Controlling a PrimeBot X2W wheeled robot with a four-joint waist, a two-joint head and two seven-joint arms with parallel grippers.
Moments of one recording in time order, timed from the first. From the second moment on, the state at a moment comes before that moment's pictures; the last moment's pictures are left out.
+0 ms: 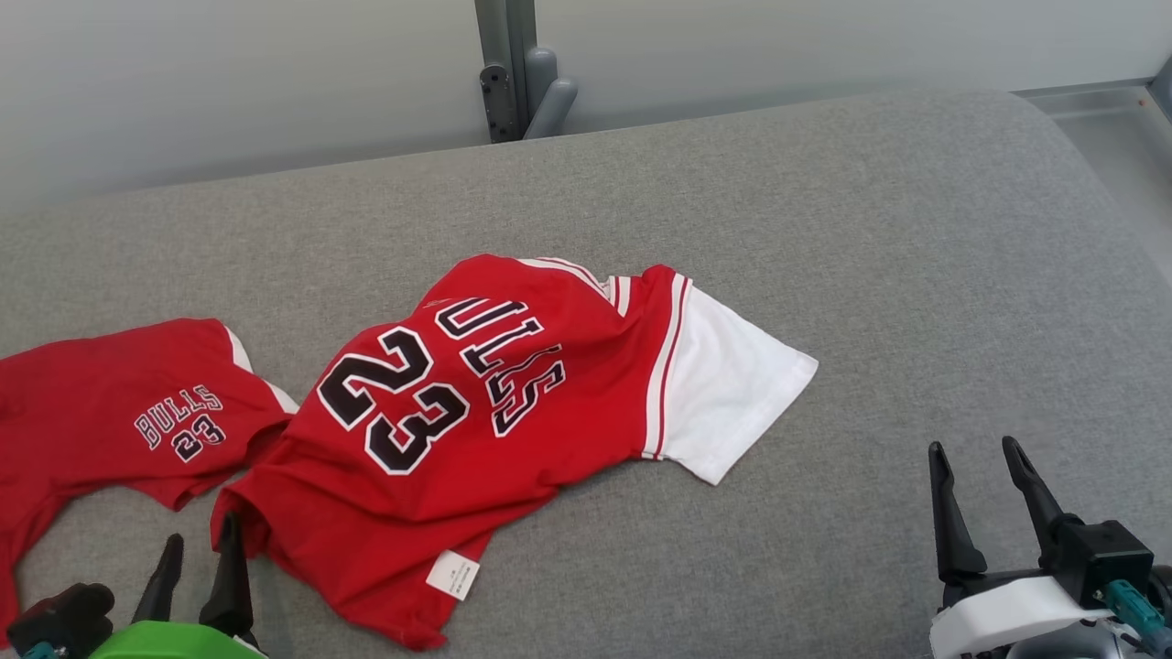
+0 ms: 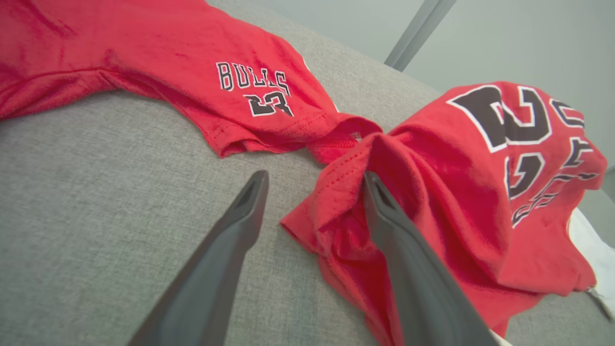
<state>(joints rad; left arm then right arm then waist) -0.04 0.37 -0.25 0.39 -0.92 -0.02 -0.24 0.08 -0.05 -0.09 0.11 0.05 0.13 -0.26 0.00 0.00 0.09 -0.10</state>
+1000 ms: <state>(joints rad) 0.22 0.11 -0.06 0.14 -0.31 -0.11 -0.26 0.12 -0.05 -0.11 -0.01 0.00 0.13 -0.26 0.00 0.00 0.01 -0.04</state>
